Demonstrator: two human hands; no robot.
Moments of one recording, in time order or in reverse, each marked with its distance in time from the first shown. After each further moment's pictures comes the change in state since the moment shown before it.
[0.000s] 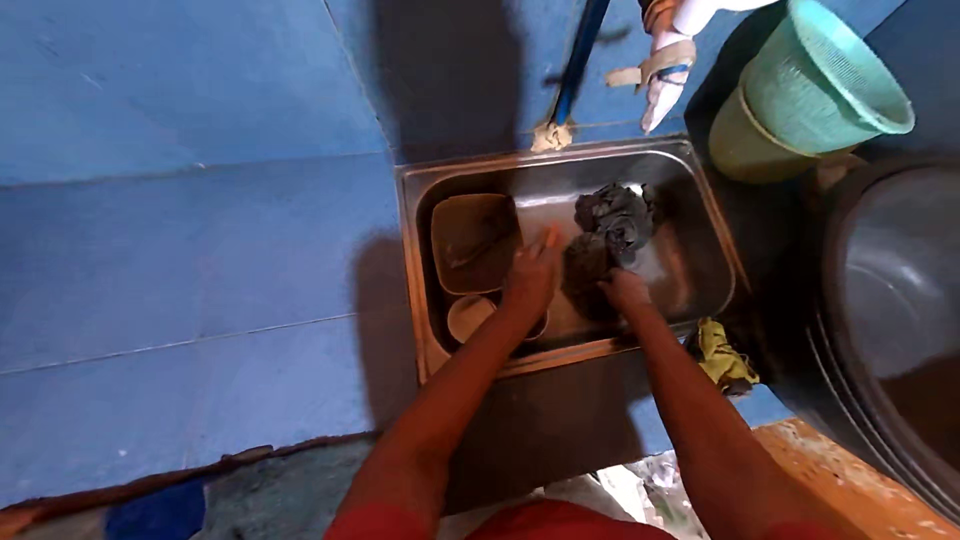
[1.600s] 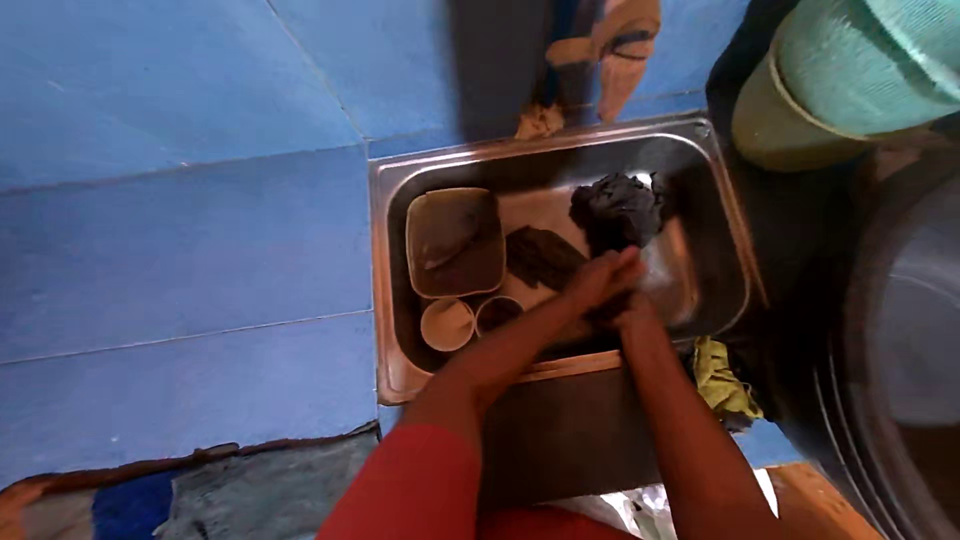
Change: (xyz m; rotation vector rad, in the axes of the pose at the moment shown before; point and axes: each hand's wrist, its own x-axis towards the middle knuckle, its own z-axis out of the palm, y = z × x) left_hand 0.082 0.057 0.114 -0.280 -0.480 -0.081; right_hand 0.020 0.046 0.028 1.703 0.047 0.631
